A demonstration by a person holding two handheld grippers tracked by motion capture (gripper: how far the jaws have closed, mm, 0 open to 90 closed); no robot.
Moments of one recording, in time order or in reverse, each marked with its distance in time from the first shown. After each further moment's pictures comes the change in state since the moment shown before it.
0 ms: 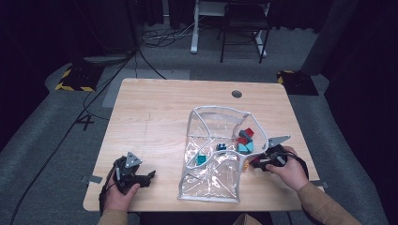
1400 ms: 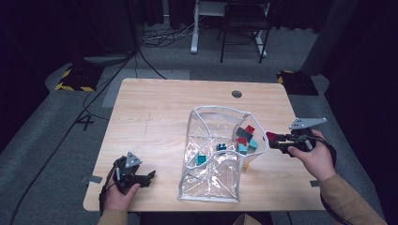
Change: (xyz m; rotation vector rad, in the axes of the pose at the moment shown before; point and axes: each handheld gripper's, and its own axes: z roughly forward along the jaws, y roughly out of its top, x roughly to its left) left arm 0.000 0.000 0.000 -0.002 0.000 -0.001; right arm -0.019 0.031 -0.098 -0.195 -0.058 0.075
